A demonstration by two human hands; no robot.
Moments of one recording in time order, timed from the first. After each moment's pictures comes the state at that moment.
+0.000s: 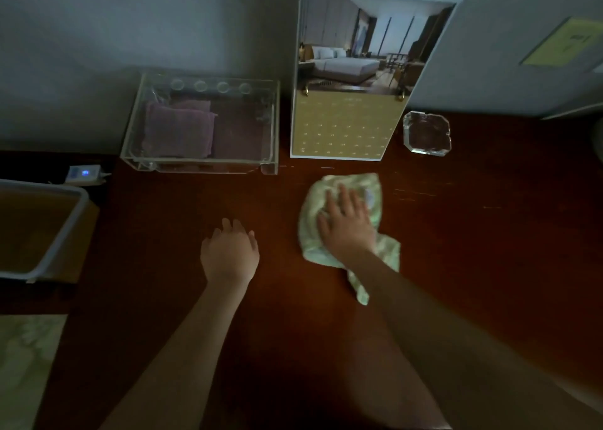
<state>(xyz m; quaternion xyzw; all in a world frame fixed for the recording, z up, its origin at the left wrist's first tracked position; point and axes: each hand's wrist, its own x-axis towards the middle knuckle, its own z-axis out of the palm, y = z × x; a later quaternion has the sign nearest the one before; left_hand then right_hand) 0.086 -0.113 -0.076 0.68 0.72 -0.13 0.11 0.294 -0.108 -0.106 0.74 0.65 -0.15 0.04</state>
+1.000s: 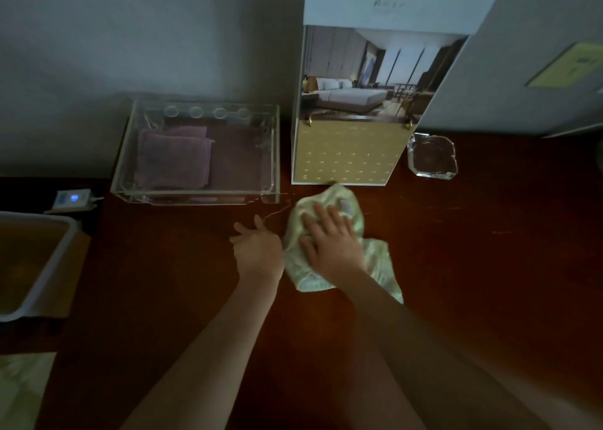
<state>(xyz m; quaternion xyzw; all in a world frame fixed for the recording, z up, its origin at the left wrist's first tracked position) 0.134 -0.056 -0.076 0.71 0.66 -0.24 0.08 0.275 -0.079 -0.104 0.68 0.71 -0.15 0.05</state>
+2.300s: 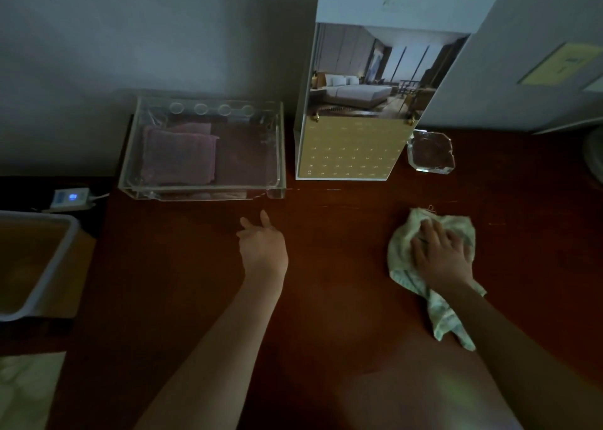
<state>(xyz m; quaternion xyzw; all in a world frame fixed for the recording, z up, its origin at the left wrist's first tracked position) 0.125 -0.059 -0.087 0.74 0.63 -0.23 0.05 0.411 -0.147 -0.087 0.86 0.48 -0.15 0.08</state>
